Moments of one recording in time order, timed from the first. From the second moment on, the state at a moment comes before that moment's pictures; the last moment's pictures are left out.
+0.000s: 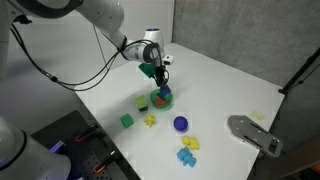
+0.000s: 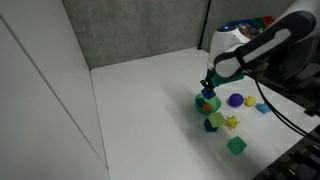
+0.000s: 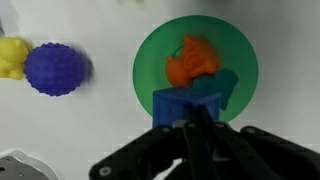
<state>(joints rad) 0.27 0.64 -0.20 -1.88 -0.10 2.52 0.50</state>
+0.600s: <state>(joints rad) 0.26 0.48 -0.18 -2.04 -0.18 2.52 0.48</state>
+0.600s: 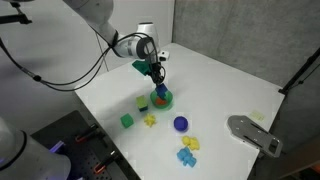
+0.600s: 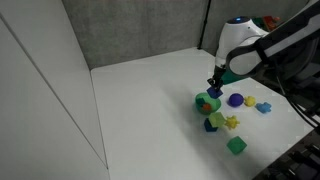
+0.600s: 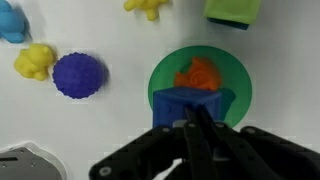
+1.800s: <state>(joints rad) 0.08 0.40 -0.32 -2.35 -0.38 2.51 0.48</state>
